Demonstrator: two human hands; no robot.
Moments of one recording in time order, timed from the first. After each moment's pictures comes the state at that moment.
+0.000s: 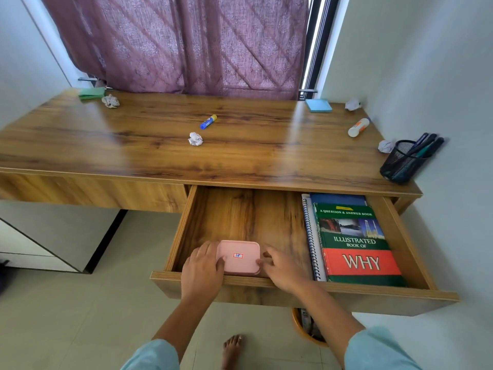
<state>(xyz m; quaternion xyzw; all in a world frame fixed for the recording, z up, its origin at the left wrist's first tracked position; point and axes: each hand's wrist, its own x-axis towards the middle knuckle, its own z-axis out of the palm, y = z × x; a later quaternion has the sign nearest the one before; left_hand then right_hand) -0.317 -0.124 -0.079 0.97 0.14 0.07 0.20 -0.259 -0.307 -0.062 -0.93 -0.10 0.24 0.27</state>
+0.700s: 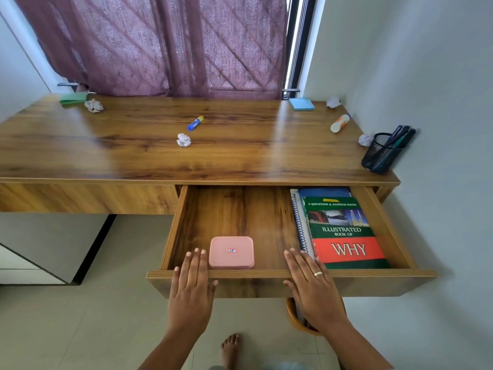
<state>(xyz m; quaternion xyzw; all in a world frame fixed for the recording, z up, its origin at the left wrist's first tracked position) -0.376 -0.112 -0.110 0.99 0.05 0.07 0.08 -0.331 -0.385 -0.079 -0.99 -0.16 0.01 0.04</state>
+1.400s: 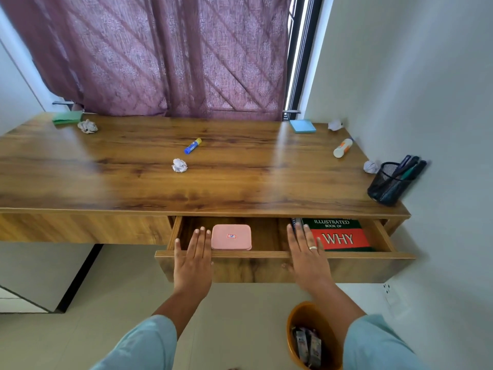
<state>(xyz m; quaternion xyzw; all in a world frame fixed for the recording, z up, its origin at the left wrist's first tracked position) -0.230 -0.100 -0.079 1.00 0.04 0.03 -0.06 -0.175 -0.361 -0.066 -0.99 -0.13 0.02 -0.02</state>
